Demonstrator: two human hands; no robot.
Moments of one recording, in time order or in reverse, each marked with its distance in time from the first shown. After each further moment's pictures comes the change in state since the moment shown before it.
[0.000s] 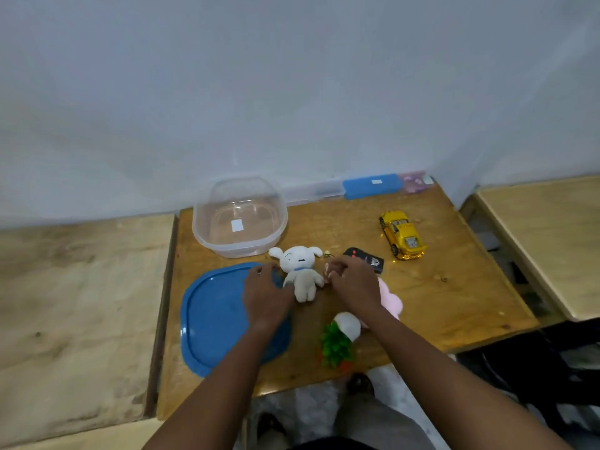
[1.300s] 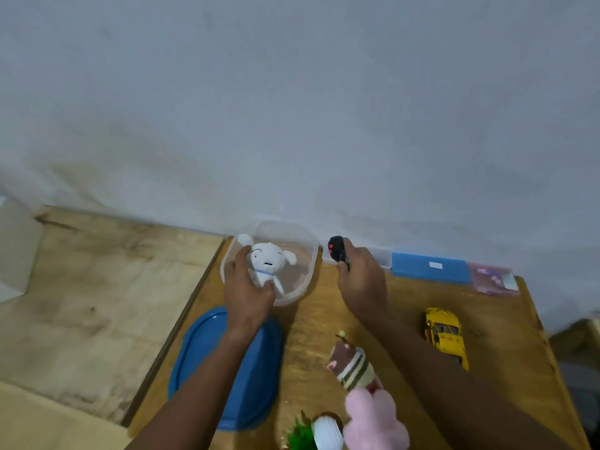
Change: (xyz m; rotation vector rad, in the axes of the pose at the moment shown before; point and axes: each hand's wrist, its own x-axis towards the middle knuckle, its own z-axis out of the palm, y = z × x) left_hand 0.061 0.094 -0.054 -0.190 0.527 -0.111; right_hand 0.164 -0.058 -0.026 -0.014 -0.003 -0.528
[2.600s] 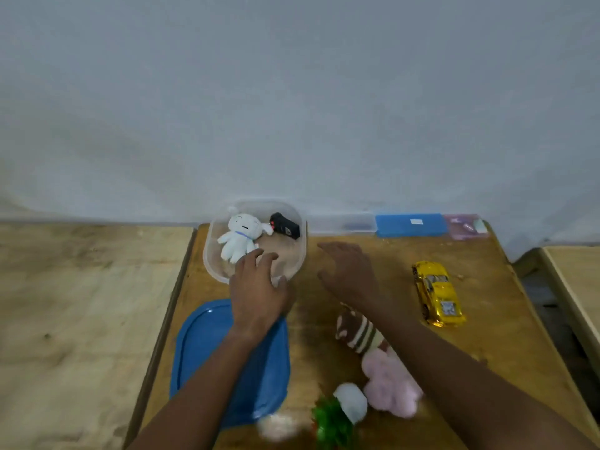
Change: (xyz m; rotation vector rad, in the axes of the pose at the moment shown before) left_hand 0.019 -0.056 0.016 0.391 -0.329 0.348; right_hand -0.027 -0.012 0.033 -0.142 -0.321 0.132
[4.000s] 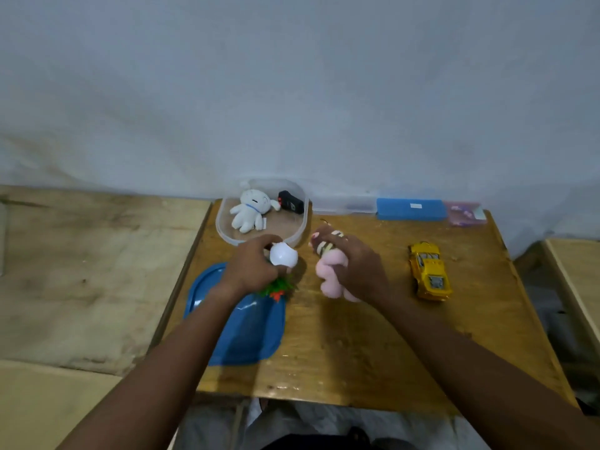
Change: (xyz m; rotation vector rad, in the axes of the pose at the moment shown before) left_hand -0.045 0.020 -0.047 -0.222 -0.244 -0.111; right_hand -0.071 0.033 -0.005 0.274 0.122 -0.175
